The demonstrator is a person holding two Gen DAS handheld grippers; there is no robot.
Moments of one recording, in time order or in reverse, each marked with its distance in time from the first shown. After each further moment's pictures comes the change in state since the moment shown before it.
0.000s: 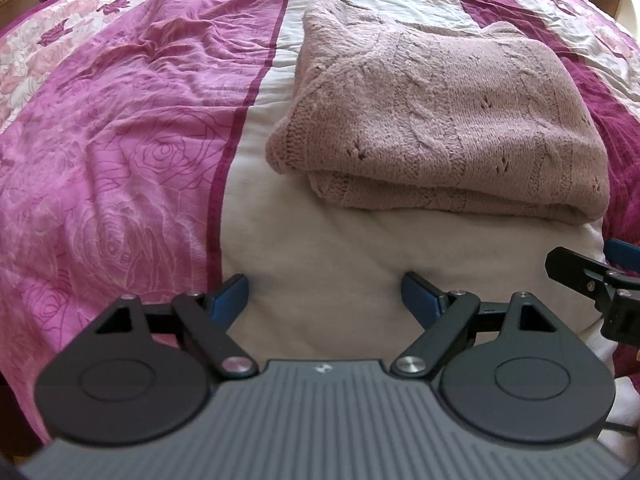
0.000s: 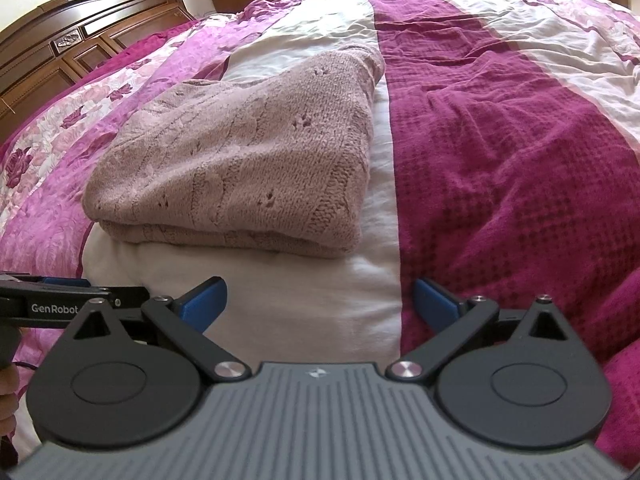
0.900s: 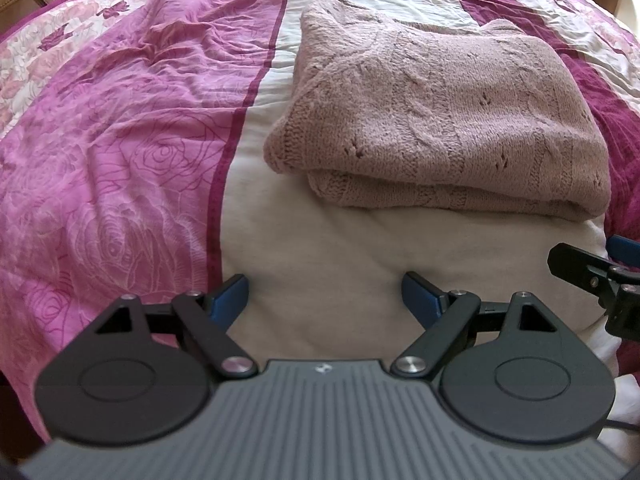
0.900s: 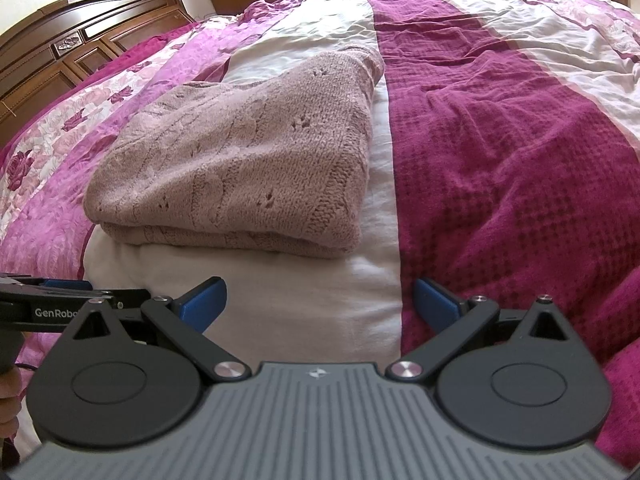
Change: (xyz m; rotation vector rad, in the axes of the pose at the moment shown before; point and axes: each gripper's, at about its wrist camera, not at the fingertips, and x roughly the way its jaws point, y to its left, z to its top) left arm 0.000 -0.001 0.000 0.009 -0.002 0.008; right arm 0.000 0.000 0.000 0.007 -0.005 0.005
